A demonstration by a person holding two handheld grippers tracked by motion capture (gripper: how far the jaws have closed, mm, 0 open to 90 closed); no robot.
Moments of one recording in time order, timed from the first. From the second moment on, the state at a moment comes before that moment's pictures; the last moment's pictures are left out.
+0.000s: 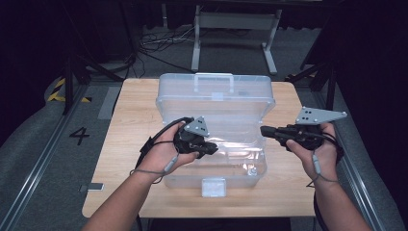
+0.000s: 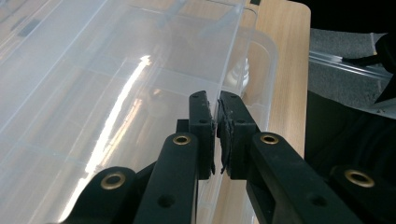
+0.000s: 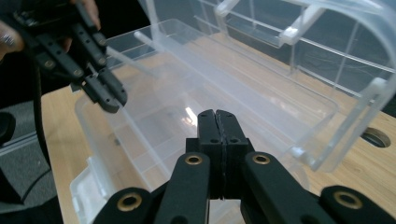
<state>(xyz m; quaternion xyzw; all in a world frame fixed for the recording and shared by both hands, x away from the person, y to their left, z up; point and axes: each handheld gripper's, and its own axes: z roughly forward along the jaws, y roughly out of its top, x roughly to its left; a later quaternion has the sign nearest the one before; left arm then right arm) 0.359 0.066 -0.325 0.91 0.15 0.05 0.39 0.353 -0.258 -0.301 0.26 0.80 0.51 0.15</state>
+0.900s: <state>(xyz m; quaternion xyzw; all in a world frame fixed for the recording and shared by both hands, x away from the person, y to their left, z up) 0.350 0.072 -0.332 0.90 0.15 0.05 0.41 0.376 -0.267 -0.312 0.32 0.74 0.57 0.16</state>
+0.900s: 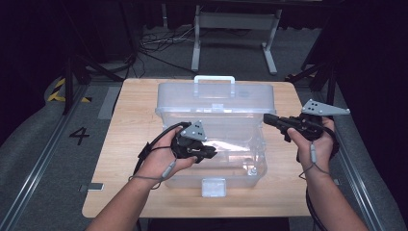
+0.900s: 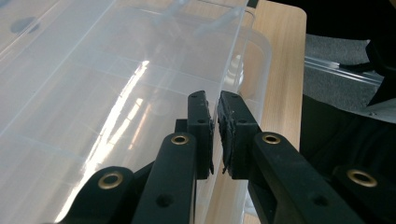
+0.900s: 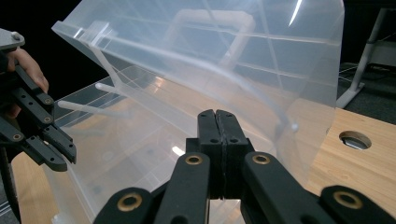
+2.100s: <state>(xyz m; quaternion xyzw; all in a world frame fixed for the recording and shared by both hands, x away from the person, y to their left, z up) 0.342 0.150 -0.308 0.83 0.25 0.09 0.49 0.363 -0.269 -0.315 0.31 0.76 0.55 0.16</state>
